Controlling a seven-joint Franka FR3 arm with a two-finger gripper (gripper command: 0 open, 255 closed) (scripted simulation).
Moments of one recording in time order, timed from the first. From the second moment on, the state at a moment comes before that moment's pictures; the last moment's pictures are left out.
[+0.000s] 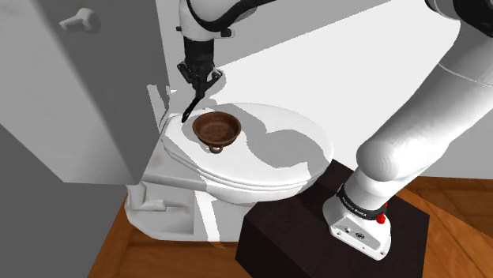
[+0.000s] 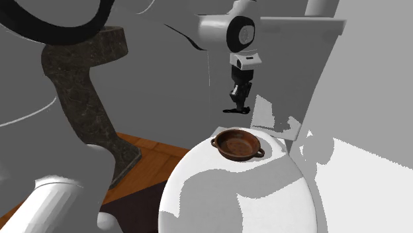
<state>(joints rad) -0.38 -0.02 0.73 -1.98 -0.02 2.01 1.48</state>
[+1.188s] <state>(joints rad) -0.43 -0.14 0.65 -2.25 0.08 2.18 1.30</state>
